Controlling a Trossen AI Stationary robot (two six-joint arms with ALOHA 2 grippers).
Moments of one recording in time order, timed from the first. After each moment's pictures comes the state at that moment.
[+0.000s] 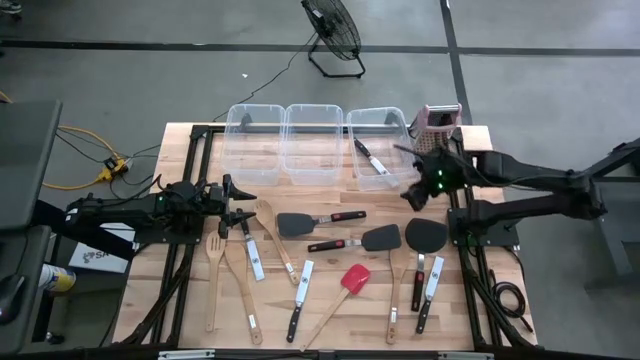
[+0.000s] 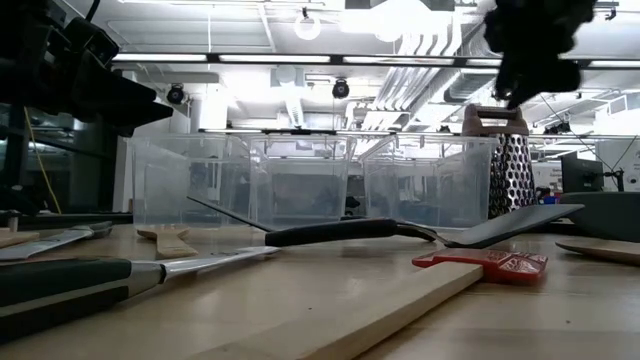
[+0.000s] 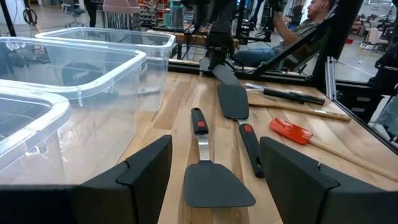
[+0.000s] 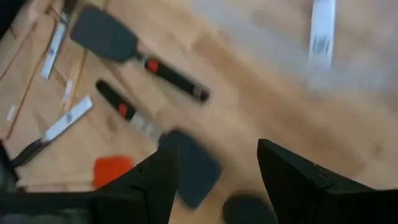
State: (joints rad) left arm 0.07 0.08 0.02 0.00 0.01 -0.08; right arm -0.18 0.89 0.90 -0.96 -0.01 0.76
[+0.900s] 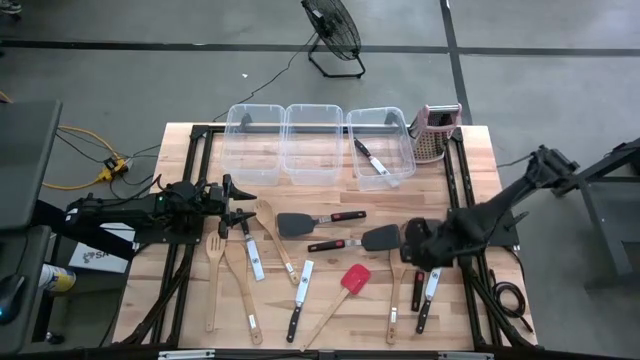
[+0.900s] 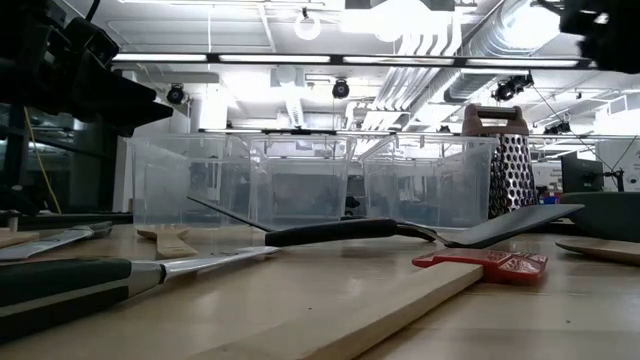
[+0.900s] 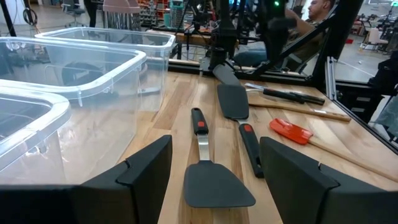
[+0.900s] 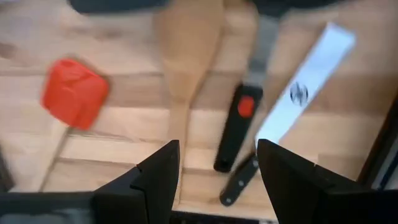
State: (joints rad) left arm 0.07 0.08 0.02 0.00 0.01 -0.08; right arm 0.60 1.23 0.90 -0.98 -0.08 2.23
